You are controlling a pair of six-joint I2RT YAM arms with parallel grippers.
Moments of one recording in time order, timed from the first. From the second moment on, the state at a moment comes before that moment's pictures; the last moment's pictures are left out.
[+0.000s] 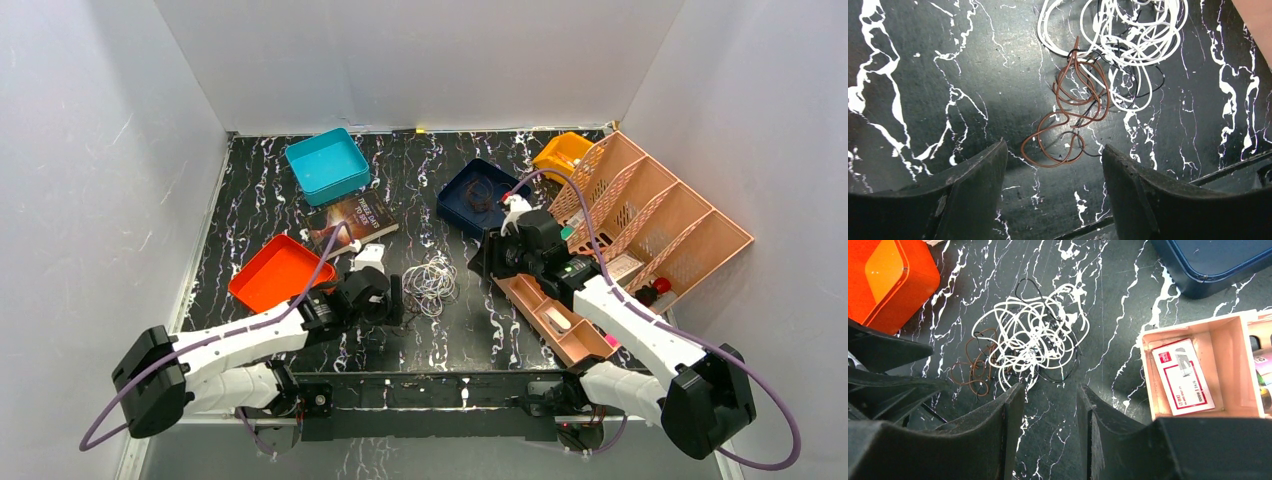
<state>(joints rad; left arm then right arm) -0.98 1.08 0.62 -0.39 -0.32 -0.70 0.57 1.07 0.72 -0.28 -0.19 0.41</state>
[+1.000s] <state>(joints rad) -0.79 1.28 0.54 -0.03 -0.13 -0.70 0.58 1.08 0.72 -0.27 -0.19 0.41</state>
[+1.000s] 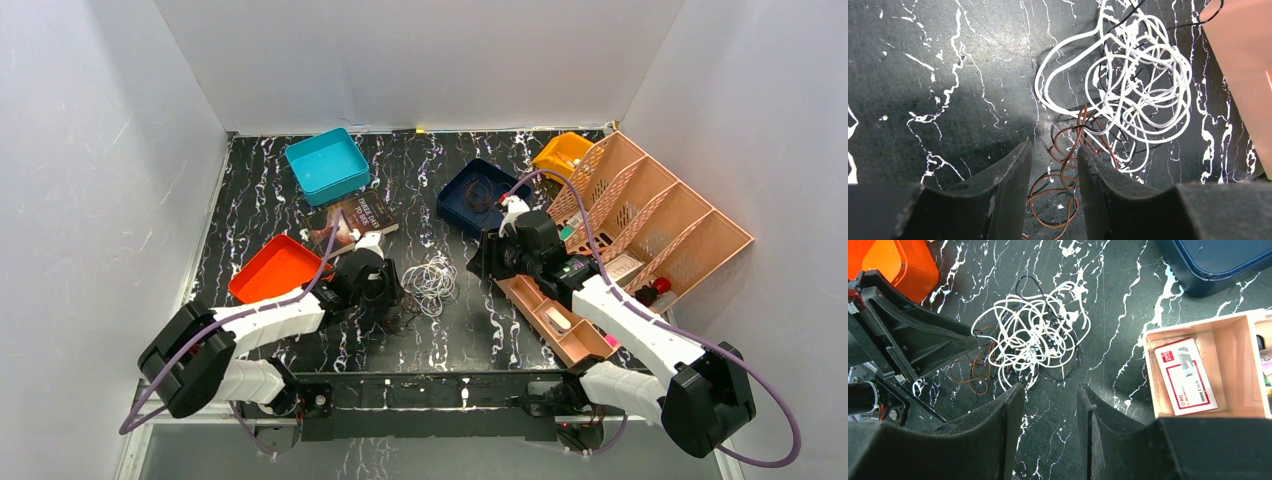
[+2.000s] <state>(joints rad) -0.78 1.16 0.72 -0.21 -0.15 -0.55 0.65 1.04 0.71 -0.18 -0.20 0.39</state>
